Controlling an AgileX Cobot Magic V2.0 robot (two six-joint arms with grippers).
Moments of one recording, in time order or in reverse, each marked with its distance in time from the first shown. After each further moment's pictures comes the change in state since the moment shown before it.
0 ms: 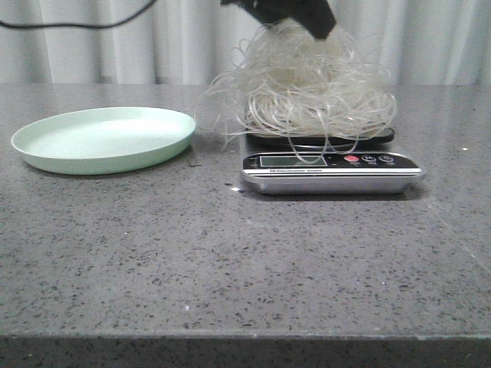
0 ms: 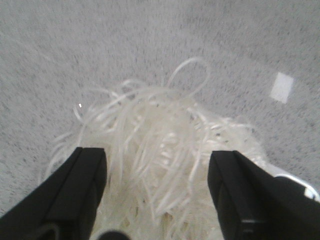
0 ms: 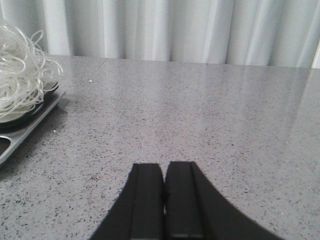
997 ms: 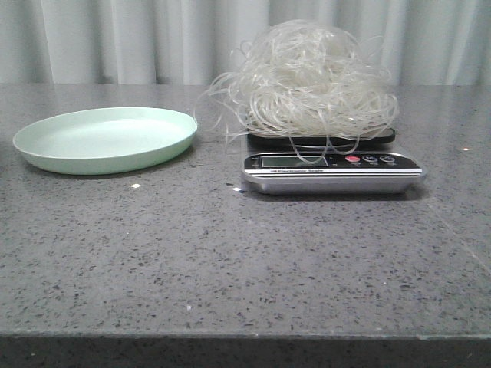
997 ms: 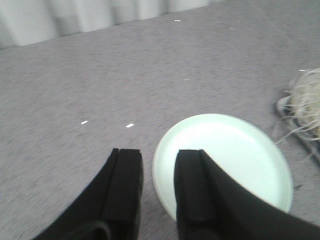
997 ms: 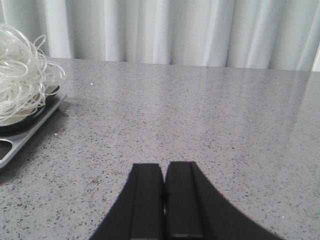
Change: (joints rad) left arm 0.627 -0.708 0.476 0.185 0.079 -0.234; right arm 0.000 0.000 0.000 0.000 -0.008 0.000
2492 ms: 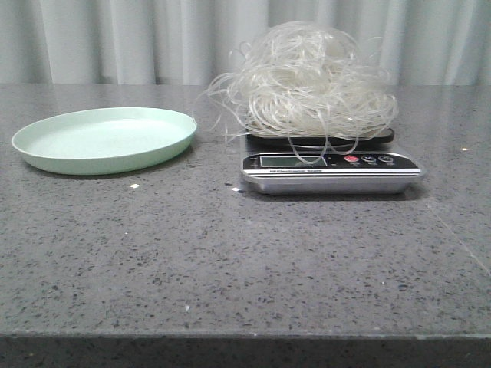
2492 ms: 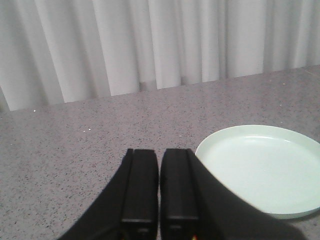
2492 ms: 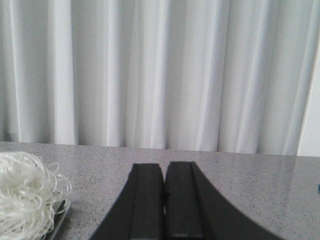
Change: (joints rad) left arm -0.141 -0.751 0.922 -0.005 -0.754 0.025; right arm 0.000 0.206 -0.379 0.000 -0.008 0.000
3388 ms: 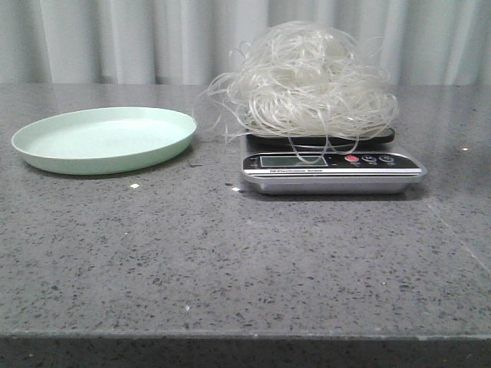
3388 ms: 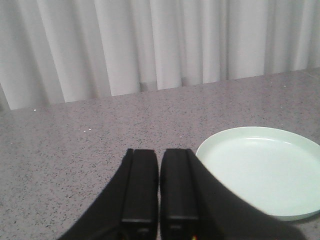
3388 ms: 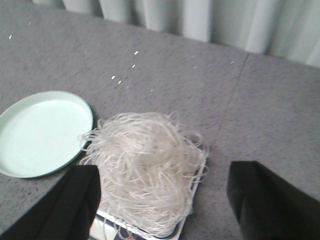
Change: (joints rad) left arm 0.000 0.000 0.000 -0.006 -0.005 0.000; right arm 0.311 0.943 -0.982 0.166 0.713 -0.093
